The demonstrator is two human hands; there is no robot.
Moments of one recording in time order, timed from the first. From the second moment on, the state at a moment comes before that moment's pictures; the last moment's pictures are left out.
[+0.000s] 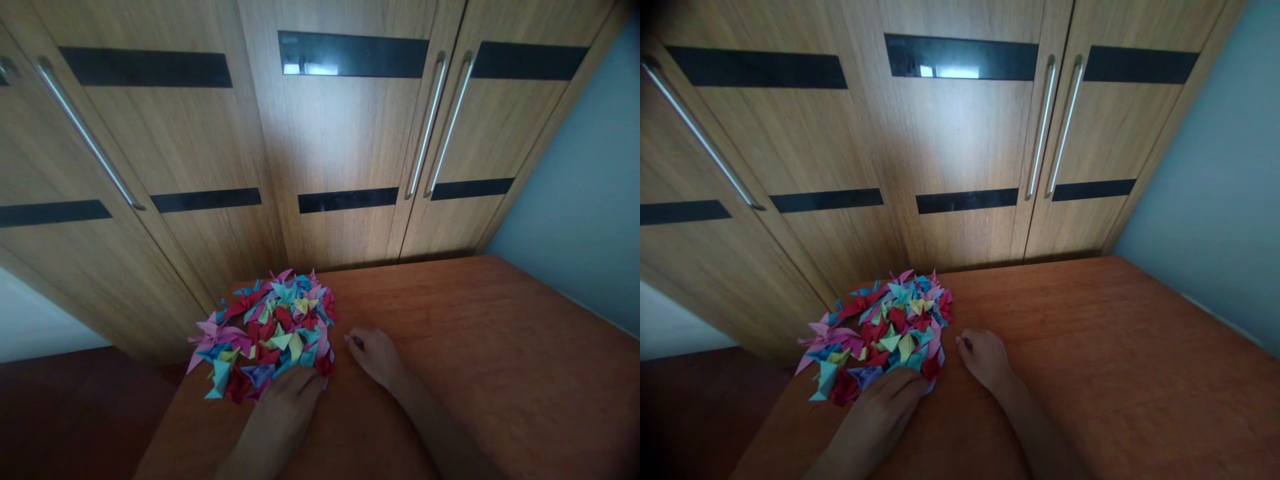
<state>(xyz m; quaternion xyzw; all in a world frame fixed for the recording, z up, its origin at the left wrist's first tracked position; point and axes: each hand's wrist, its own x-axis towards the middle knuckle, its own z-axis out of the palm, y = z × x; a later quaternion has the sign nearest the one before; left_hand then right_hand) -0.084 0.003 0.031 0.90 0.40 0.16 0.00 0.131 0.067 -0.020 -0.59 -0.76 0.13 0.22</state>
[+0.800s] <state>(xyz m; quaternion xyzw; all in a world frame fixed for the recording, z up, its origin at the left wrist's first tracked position) 0.050 0.224 0.034 0.83 0.56 0.08 0.03 0.132 0.077 -0.023 -0.60 -0.73 0.15 0.27</state>
